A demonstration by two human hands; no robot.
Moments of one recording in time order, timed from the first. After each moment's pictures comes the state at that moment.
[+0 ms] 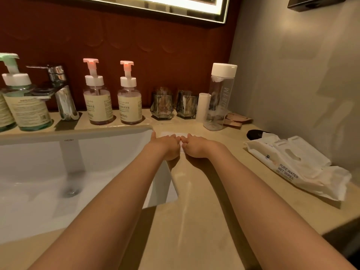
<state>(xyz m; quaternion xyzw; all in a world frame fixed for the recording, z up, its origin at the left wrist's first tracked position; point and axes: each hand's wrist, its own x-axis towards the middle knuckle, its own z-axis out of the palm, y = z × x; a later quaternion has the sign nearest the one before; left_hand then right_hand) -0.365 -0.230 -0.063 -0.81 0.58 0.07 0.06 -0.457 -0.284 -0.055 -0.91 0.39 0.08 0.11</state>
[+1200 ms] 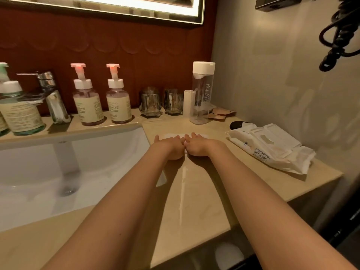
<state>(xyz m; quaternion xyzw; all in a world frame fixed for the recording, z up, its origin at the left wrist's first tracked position) -0.416 -0.221 -0.060 -0.80 0.59 0.11 0.06 -0.497 -0.278 -0.064 -0.87 0.46 0.08 0.13</state>
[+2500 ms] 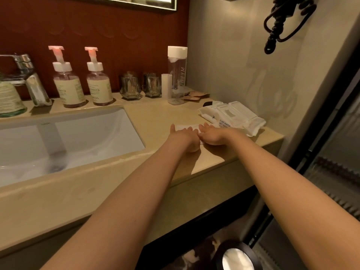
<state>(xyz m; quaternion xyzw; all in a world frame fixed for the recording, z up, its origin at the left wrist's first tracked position) -0.534 -0.176 -0.060 -0.74 0.66 0.07 0.09 -0.622 -0.238 -0.063 -0.85 0.50 0.10 0.13</state>
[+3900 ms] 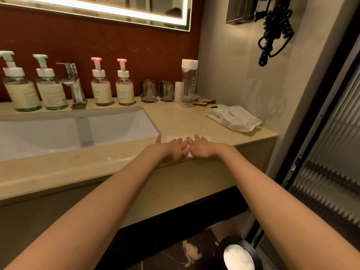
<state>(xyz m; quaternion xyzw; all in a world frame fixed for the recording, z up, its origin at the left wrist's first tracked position) -0.513 -0.045 -0.067 -0.74 0.66 0.09 0.07 -0.617 -0.124 -0.075 -0.89 0.43 0.08 0.13</state>
